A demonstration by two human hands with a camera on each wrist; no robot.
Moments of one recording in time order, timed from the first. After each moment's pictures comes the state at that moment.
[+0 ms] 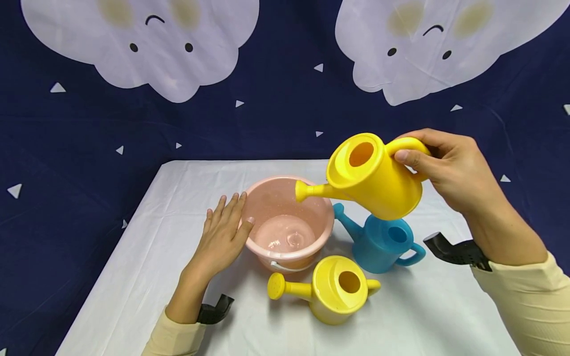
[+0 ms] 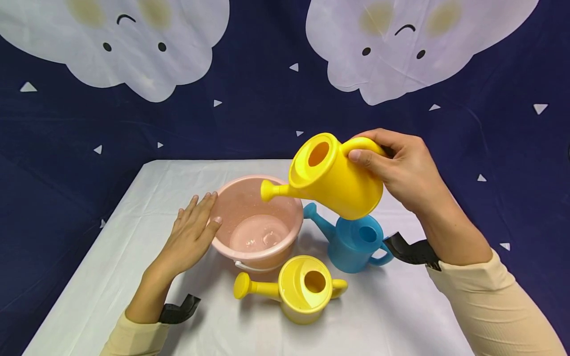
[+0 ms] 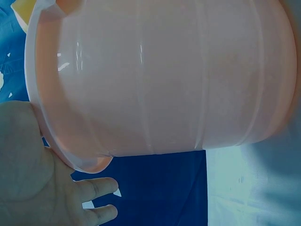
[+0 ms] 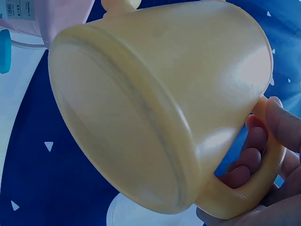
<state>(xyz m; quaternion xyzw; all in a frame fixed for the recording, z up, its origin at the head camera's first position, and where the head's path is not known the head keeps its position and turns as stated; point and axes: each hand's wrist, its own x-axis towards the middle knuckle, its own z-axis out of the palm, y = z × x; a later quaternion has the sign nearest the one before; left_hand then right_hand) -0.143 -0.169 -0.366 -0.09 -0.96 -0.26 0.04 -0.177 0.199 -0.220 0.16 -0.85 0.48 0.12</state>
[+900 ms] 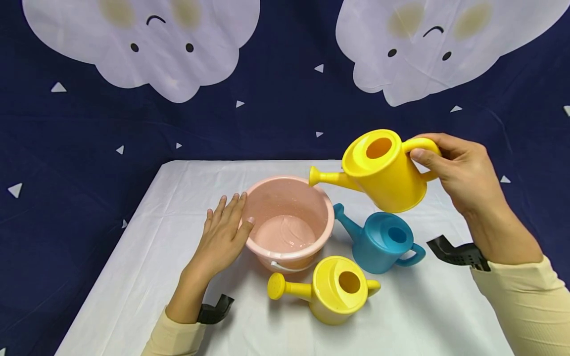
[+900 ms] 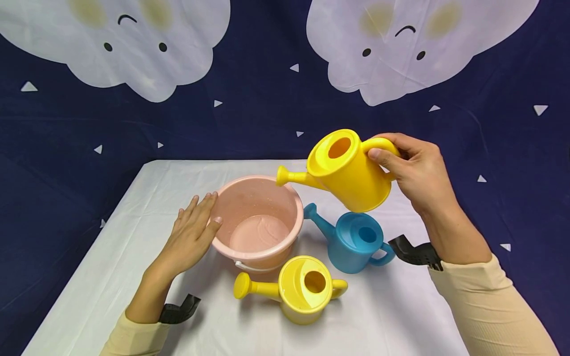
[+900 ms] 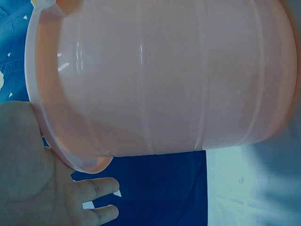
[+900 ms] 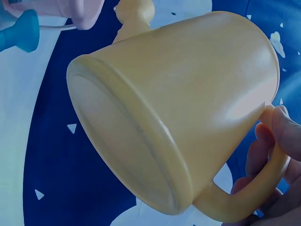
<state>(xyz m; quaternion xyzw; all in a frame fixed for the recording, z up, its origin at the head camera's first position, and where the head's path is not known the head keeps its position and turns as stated) -0.144 -0.169 -0.369 -0.09 -0.96 -0.27 0.05 -0.194 0.224 -0.240 0.10 -0.81 0.56 0.14</state>
